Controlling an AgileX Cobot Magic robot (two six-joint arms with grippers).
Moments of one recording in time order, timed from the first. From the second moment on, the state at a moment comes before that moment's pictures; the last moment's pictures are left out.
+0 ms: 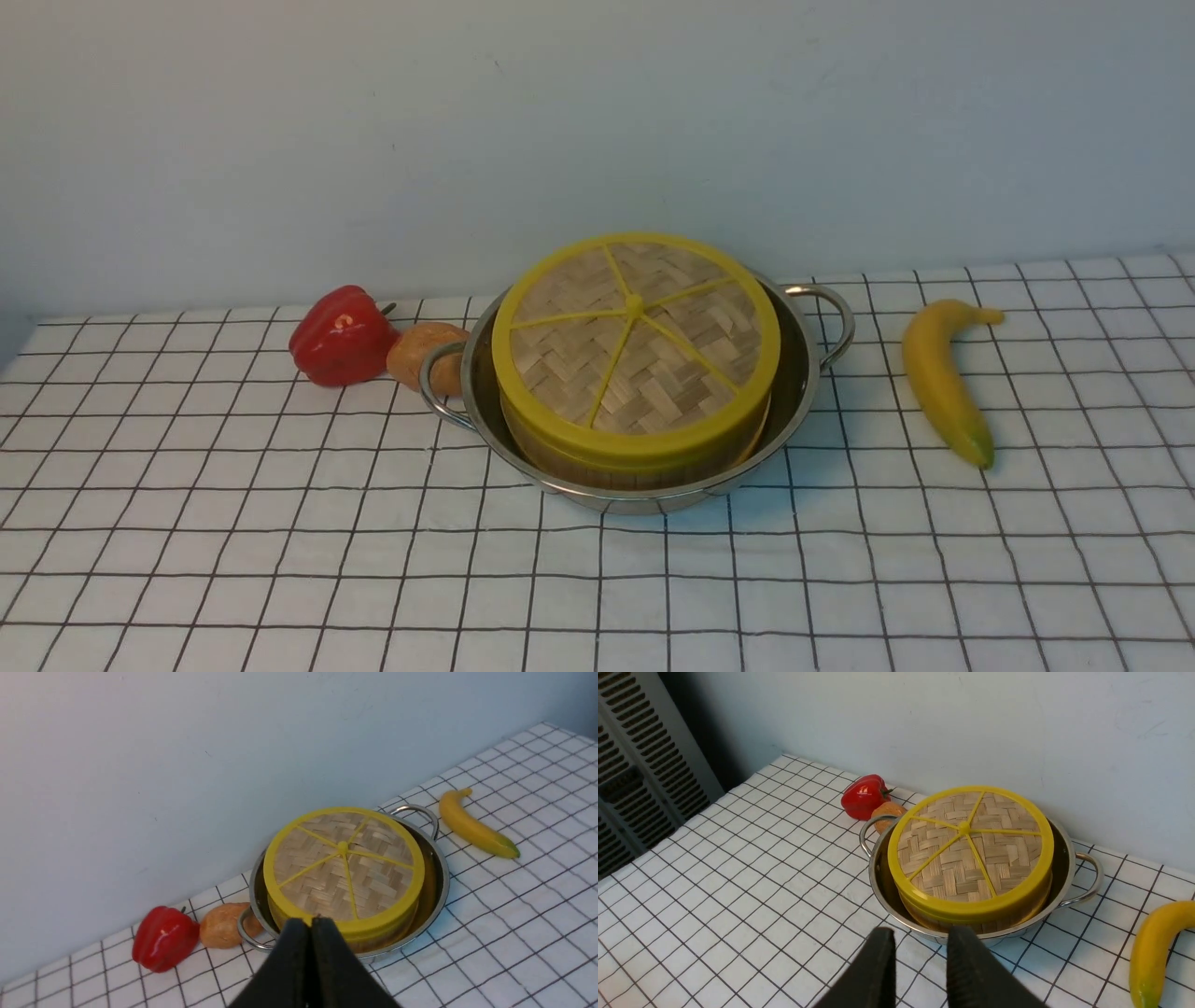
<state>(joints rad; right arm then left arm) 0.21 0.66 -1.08 0.55 1.08 -0.24 -0.44 0.58 -1.06 0.02 0.90 0.09</state>
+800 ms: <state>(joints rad) 0.21 0.66 -1.08 0.57 1.08 -0.24 -0.44 0.24 -0.72 0.00 0.83 0.07</state>
